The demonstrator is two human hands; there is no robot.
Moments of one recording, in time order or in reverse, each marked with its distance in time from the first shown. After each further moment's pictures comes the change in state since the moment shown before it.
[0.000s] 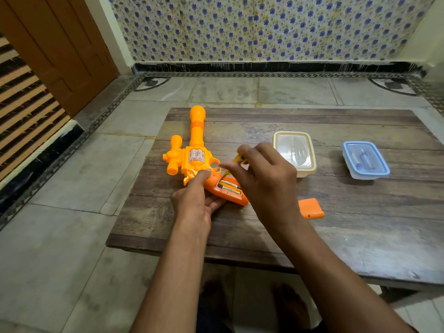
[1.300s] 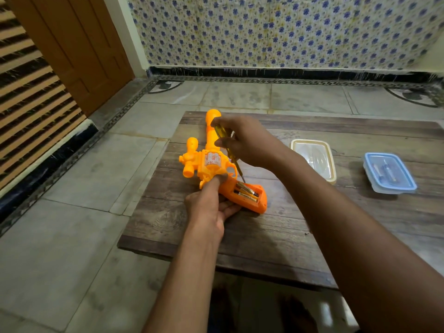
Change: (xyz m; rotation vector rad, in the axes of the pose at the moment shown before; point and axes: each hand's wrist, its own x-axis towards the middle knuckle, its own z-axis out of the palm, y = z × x) left_hand -0.001 0.006 0.000 0.027 -0.022 -0.008; right_hand 0.105 0.008 0.056 0.174 -0.785 0.090
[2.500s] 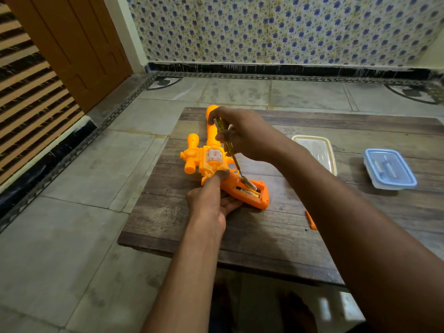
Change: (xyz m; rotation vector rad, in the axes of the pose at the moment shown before) left_hand -0.006 0.003 0.003 -0.016 0.014 -0.016; right_hand -0.003 -0.007 -0.010 0.075 -0.050 -0.004
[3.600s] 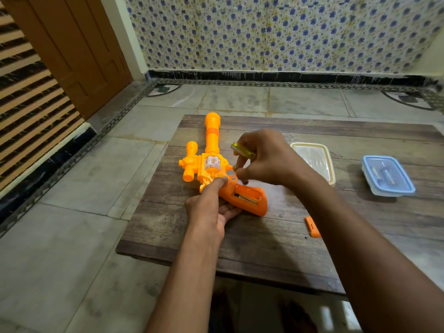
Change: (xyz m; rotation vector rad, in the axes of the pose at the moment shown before) left_hand 0.006 -0.001 -0.001 -0.018 -0.017 -0.031; right_hand -0.040 0.017 -0.002 -0.046 0.049 0.124
